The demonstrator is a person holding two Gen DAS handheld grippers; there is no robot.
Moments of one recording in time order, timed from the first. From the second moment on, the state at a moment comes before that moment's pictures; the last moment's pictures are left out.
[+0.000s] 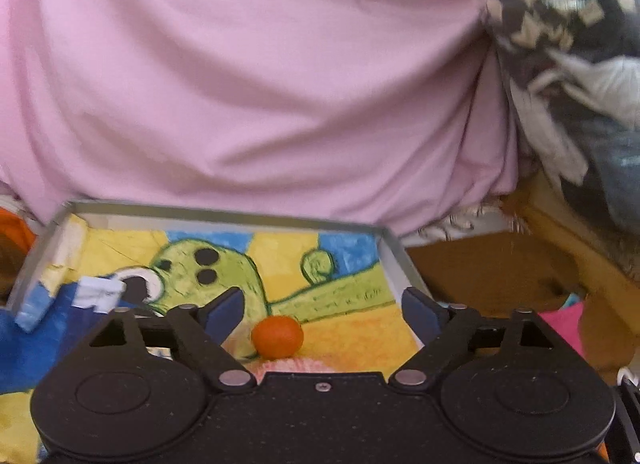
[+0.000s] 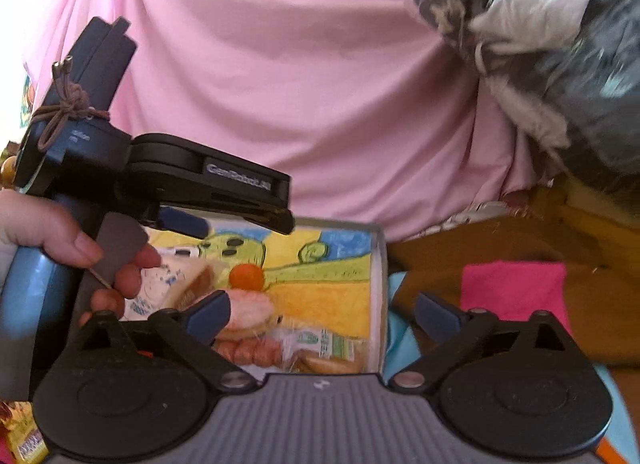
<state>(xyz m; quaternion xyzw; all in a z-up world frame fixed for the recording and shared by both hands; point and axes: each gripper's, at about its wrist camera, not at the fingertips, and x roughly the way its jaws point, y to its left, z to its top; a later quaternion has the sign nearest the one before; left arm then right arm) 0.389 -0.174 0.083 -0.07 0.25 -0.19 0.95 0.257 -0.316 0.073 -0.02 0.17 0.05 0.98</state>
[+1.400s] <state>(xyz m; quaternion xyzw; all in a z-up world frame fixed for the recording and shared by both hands) 0.091 -0.045 0.112 -0.08 0.19 -0.07 0.98 0.034 -0.270 0.127 0.02 0.17 0.05 0.98</state>
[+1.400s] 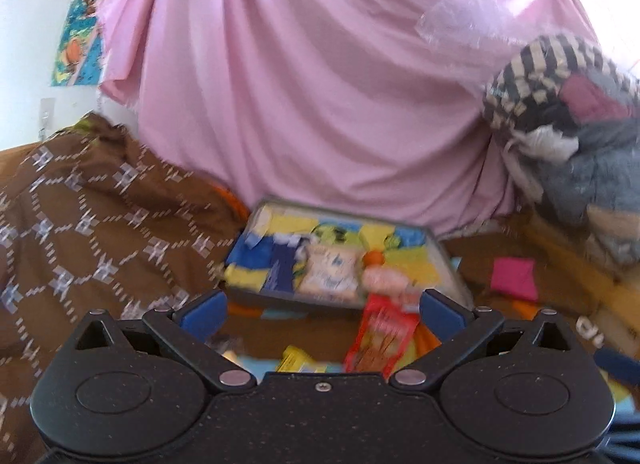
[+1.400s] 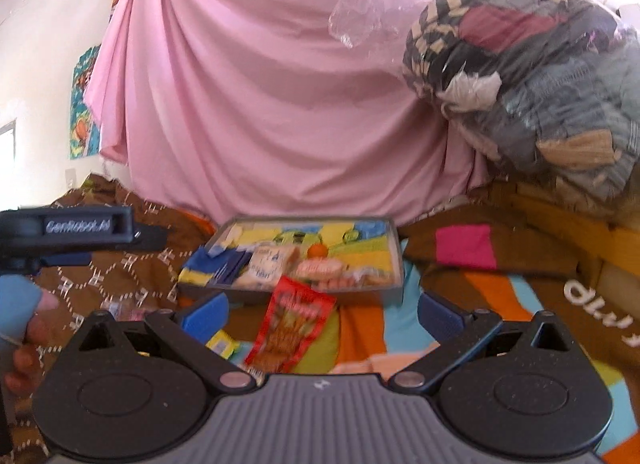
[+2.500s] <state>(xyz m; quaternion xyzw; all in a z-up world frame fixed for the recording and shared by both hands) 0.057 -0.008 0.004 0.00 0.40 -0.03 0.92 0.026 -0.263 0.049 0.03 0.32 0.10 0.94</state>
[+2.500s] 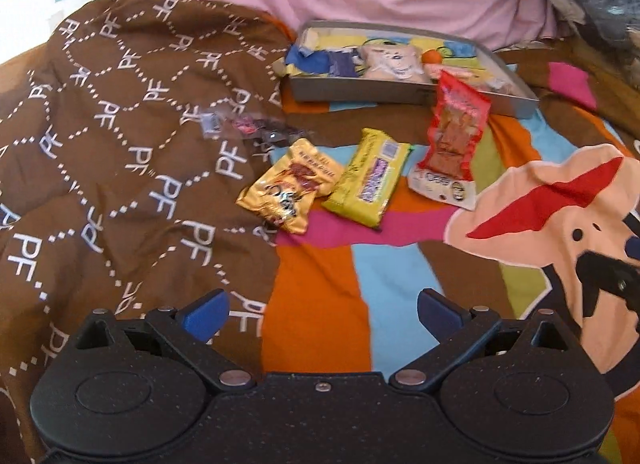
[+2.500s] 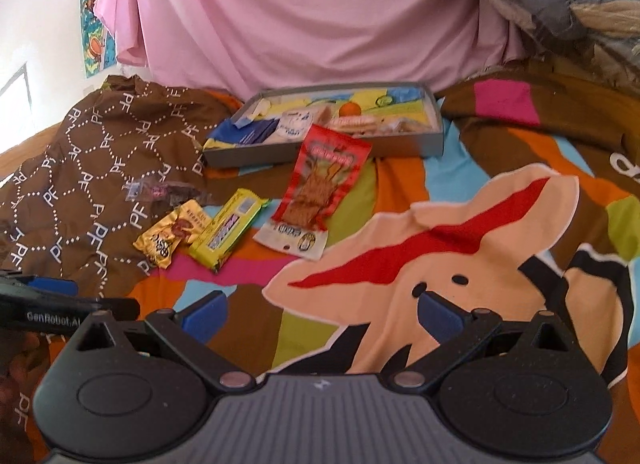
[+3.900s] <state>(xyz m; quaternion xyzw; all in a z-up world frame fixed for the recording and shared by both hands) 0.143 -0.031 0.002 0.08 0.39 -0.10 0.91 0.123 -0.257 0.041 0.03 0.33 0.12 0.93</state>
